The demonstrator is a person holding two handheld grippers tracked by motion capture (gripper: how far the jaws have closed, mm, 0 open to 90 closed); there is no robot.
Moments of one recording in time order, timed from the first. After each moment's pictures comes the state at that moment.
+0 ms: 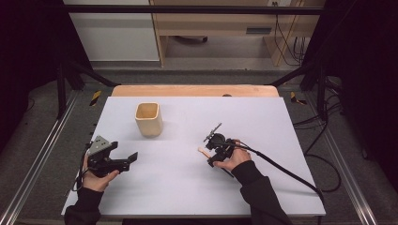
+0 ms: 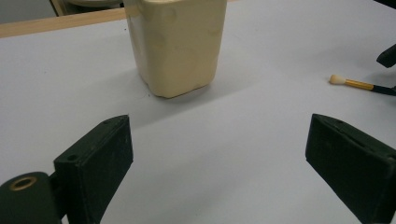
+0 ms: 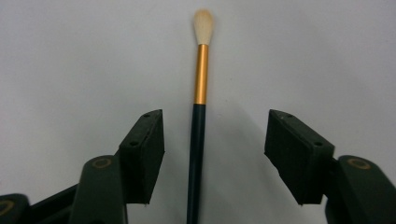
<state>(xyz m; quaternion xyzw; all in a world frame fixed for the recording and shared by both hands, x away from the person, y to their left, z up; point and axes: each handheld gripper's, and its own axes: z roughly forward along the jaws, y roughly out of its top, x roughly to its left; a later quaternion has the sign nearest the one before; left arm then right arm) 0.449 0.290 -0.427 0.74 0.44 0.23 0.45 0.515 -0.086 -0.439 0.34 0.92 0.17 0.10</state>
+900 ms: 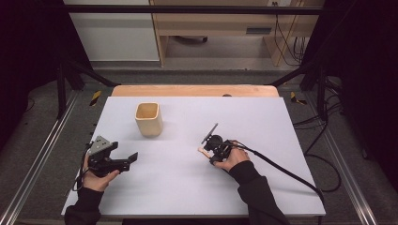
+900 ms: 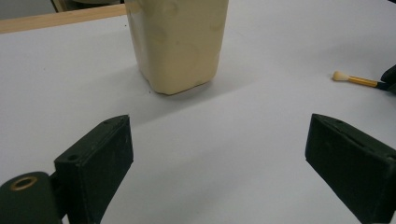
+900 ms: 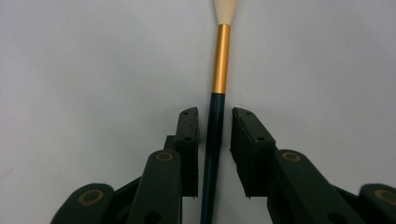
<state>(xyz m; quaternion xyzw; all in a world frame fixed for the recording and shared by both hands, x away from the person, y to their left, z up) 0.451 0.290 -0.429 0.75 0.44 0.22 0.44 0.519 -0.081 -0.446 0.33 0.93 0.13 0.06</state>
